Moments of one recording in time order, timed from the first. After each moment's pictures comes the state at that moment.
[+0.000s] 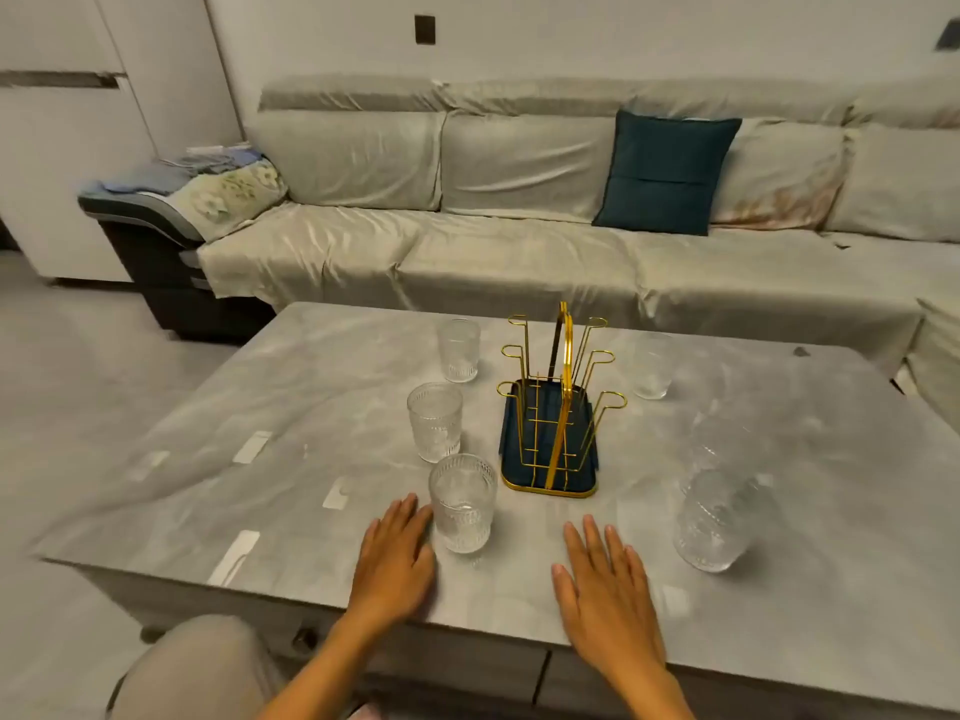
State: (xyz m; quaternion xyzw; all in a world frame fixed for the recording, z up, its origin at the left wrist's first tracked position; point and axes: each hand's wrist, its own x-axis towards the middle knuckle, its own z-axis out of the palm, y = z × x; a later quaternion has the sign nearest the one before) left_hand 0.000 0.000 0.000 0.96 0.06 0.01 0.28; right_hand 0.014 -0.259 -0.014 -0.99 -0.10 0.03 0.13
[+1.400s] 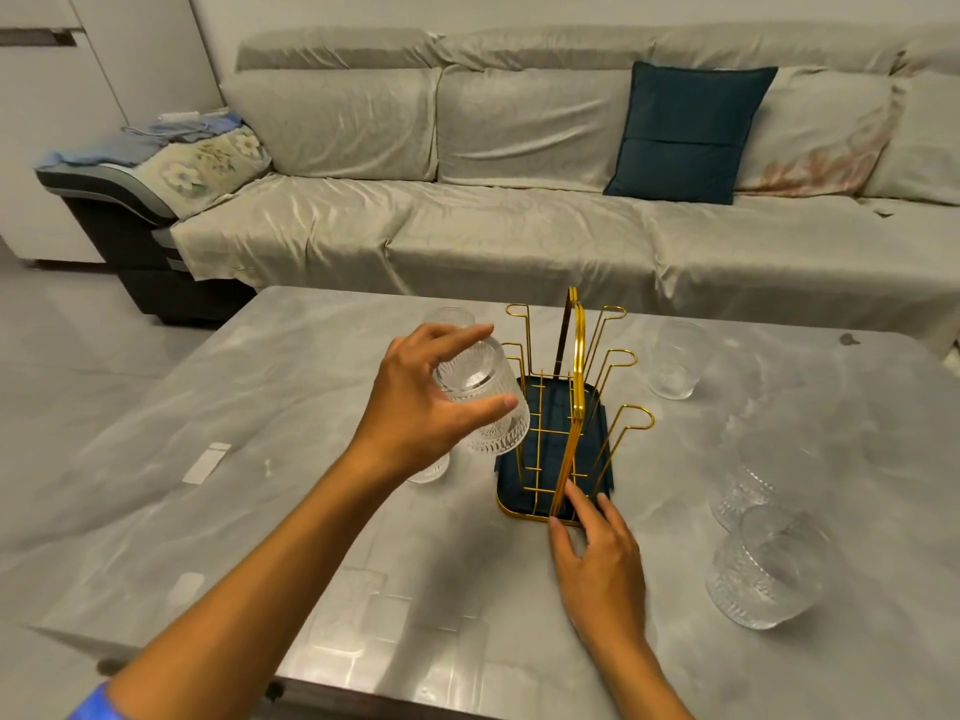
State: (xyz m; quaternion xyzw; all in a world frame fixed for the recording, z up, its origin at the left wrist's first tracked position) left_hand 0.114 -0.030 0.164 0.88 -0.06 0.23 0.40; right_hand 0.102 -0.229 -0.025 -0.91 0.02 -0.12 0.39
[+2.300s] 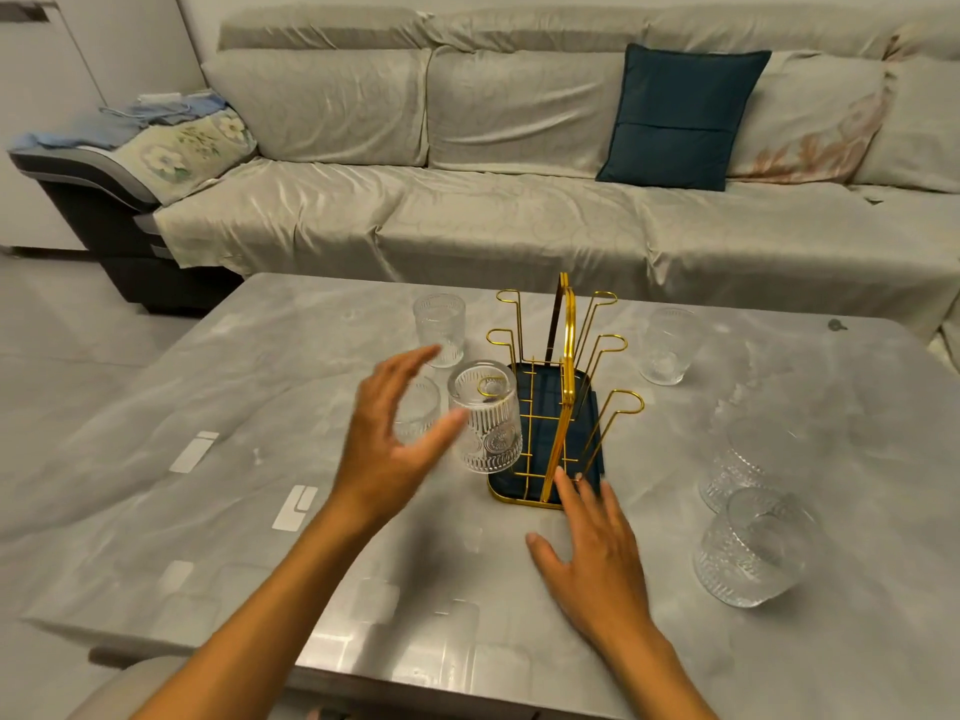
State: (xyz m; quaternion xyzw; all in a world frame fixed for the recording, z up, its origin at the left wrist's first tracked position) left_hand 0.095 -0.019 0.107 0.85 -0.04 0.26 0.47; right_hand 0.090 -0.244 -0.013 -0.96 -0.07 -0.03 0.26
